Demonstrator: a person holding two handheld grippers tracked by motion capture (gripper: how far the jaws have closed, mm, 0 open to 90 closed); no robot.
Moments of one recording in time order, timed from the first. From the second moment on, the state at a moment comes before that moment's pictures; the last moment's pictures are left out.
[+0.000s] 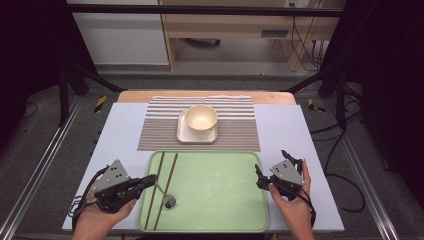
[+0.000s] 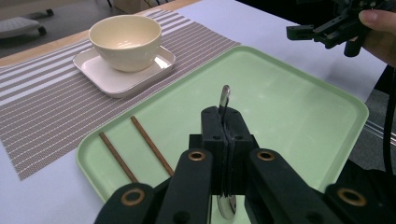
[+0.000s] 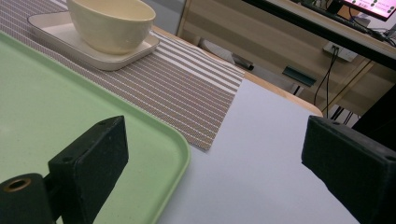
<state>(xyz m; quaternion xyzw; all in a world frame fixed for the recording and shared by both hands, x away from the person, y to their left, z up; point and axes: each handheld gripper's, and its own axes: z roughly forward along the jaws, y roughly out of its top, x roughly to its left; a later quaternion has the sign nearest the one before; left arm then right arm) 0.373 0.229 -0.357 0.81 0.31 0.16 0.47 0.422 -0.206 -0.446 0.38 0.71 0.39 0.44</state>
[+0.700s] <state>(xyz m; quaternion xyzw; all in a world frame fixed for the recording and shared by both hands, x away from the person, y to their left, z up) 0.437 0.203 -0.380 0.79 0.33 0.15 0.49 0.422 -0.203 -0.447 0.37 0.72 0.39 0.43</state>
